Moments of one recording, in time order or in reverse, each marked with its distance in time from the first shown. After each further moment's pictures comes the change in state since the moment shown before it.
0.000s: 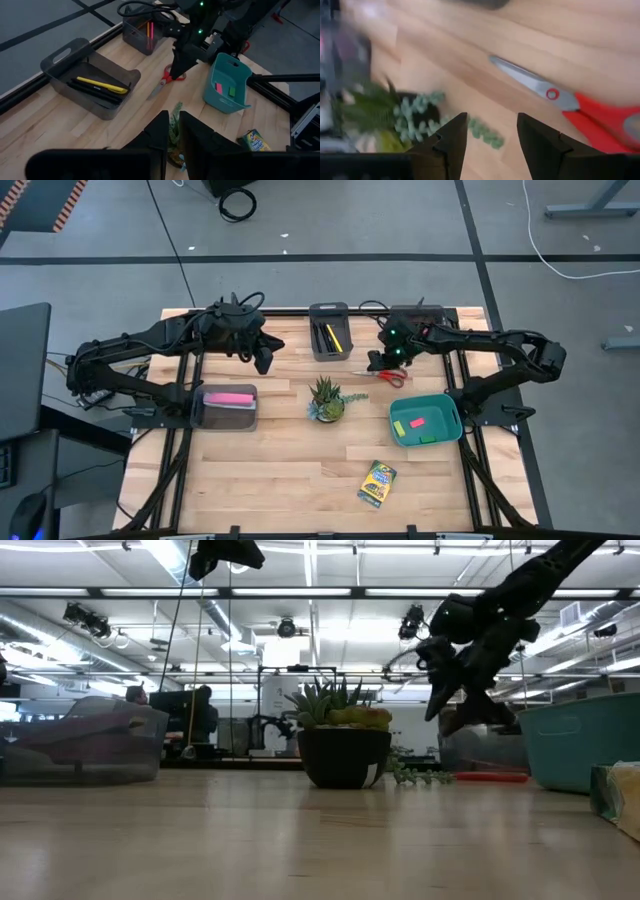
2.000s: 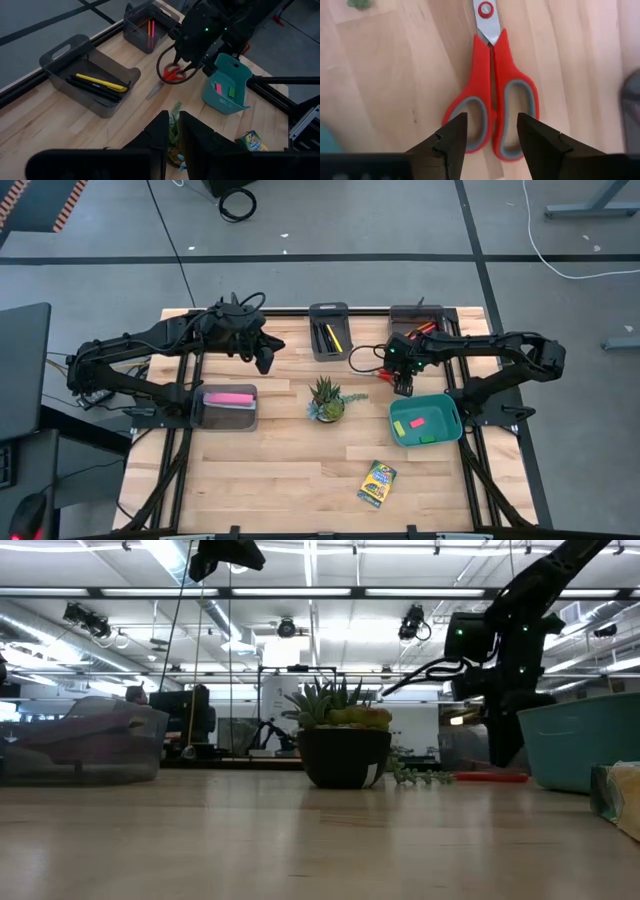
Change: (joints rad) left arm 0.000 0.006 -0.001 0.000 0.000 -0.027; right arm 0.092 -0.001 -0.044 -0.298 0.403 -1.034
